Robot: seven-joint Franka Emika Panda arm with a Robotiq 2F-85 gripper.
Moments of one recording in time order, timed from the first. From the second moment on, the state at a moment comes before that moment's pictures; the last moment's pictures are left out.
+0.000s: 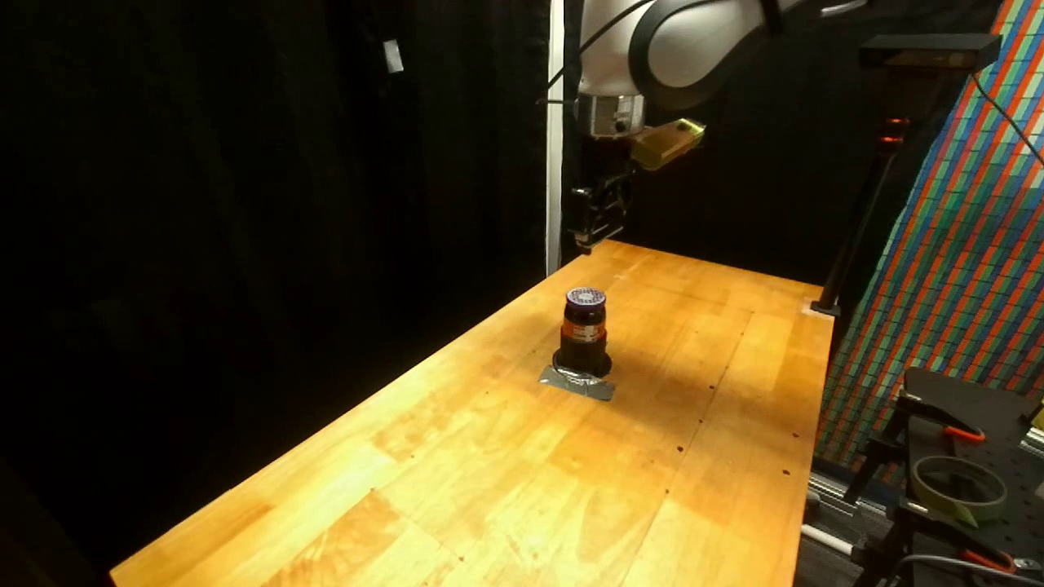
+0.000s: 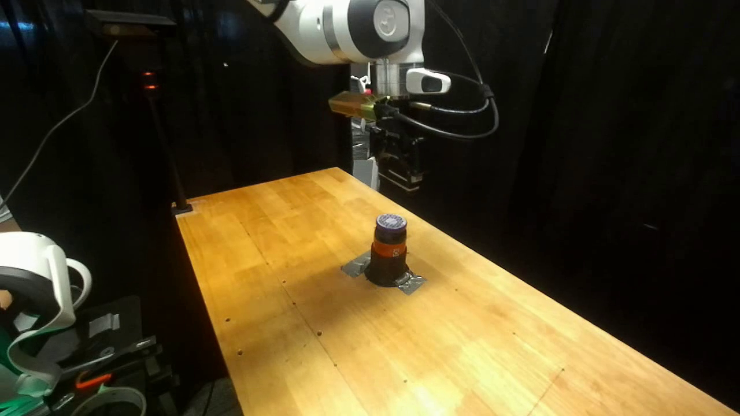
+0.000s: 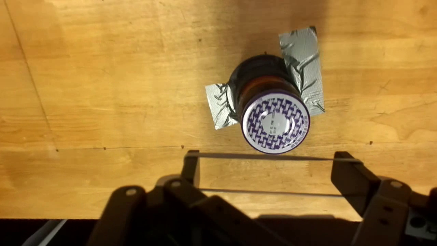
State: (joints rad) arm 0.07 0.40 0.12 -1.69 -0.19 2.13 0.27
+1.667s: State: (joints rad) arm 0.09 0.81 0.06 -1.25 0.01 1.79 0.19
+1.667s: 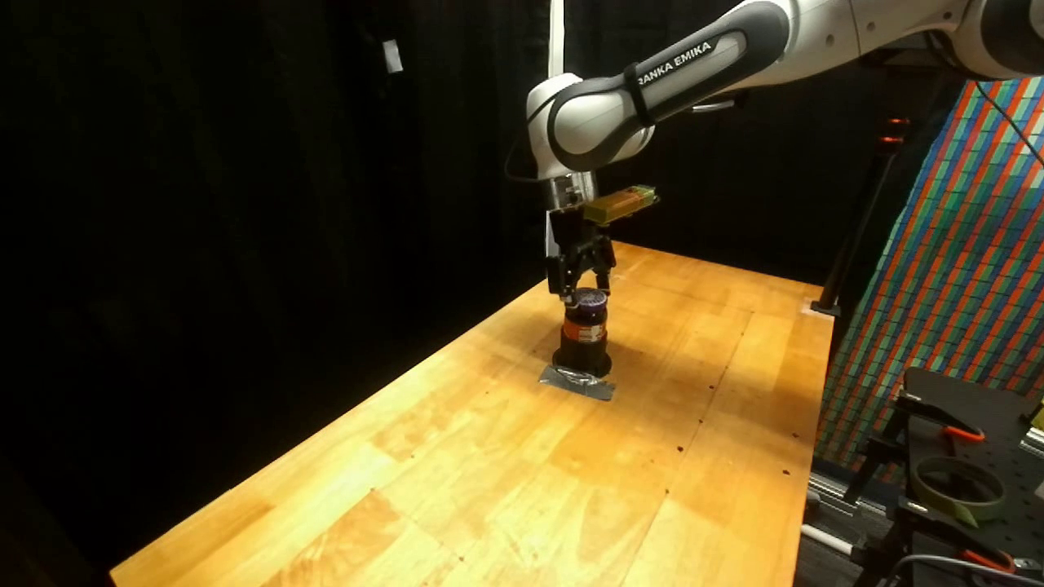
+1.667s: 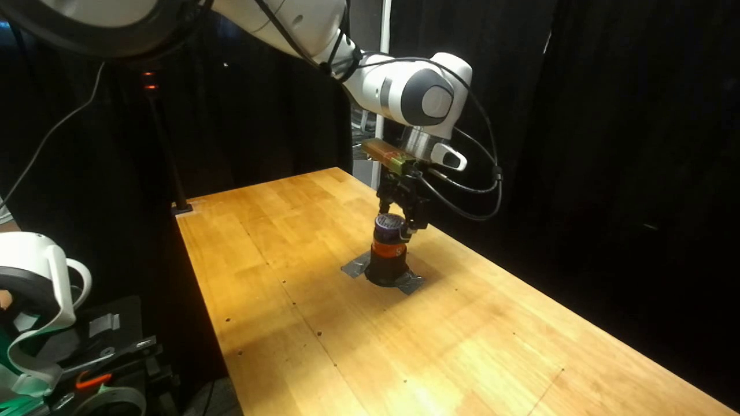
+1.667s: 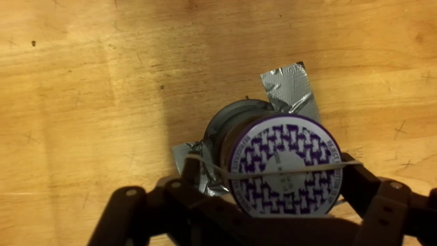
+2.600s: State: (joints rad) arm 0.09 0.66 0.05 -1.56 0.02 2.00 0.19
